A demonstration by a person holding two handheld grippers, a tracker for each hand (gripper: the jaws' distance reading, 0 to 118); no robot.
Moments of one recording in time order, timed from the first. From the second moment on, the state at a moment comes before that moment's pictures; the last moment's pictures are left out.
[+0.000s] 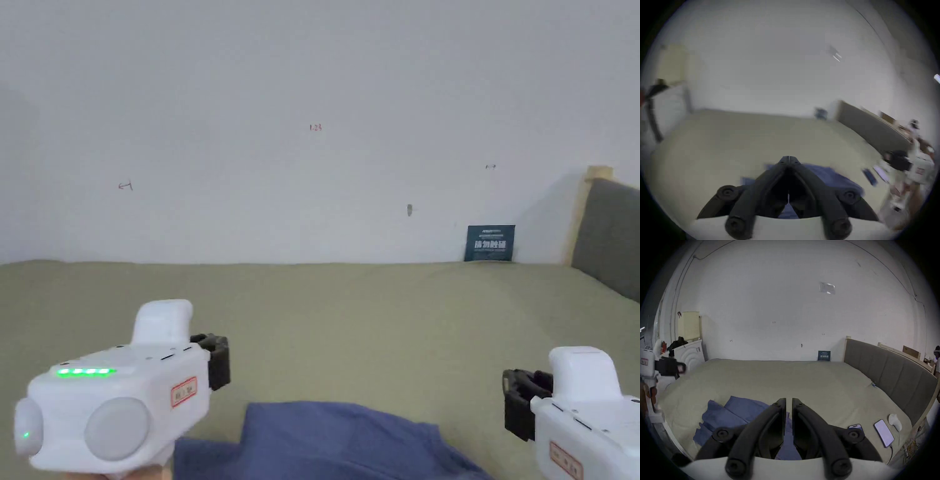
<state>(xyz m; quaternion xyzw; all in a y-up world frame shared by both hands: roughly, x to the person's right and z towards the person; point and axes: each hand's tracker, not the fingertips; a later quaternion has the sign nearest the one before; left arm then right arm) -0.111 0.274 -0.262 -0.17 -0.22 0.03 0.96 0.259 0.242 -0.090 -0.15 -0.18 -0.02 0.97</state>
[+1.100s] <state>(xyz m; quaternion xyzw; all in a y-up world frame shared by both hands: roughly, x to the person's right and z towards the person) -0.058 0.132 -0.498 -0.58 -0.21 -0.14 0.78 0.271 0.187 -0.152 -0.22 -0.18 0.02 0.96</state>
